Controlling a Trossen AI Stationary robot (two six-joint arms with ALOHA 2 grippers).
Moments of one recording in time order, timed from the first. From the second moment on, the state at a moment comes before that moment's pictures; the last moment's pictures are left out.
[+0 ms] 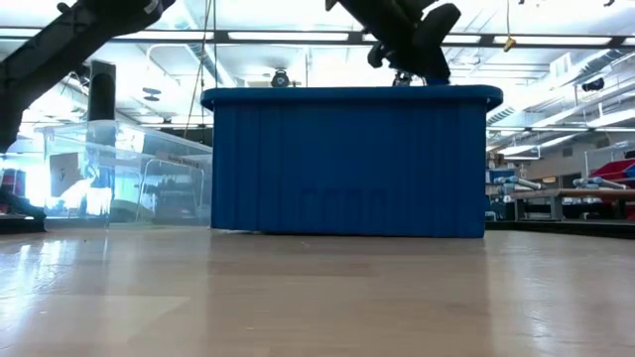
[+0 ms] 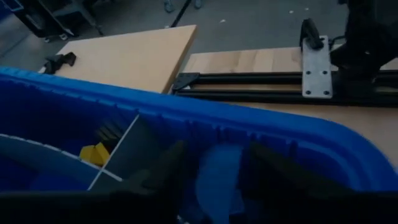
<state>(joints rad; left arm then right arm) 0.14 2.27 2.32 -0.53 -0.31 0.18 0.77 0.86 1.03 -0.78 1.05 0.44</state>
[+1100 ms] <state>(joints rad) 0.10 1.84 1.98 -0.77 -0.28 0.13 0.62 0.87 1.03 -0.75 0.99 0.41</state>
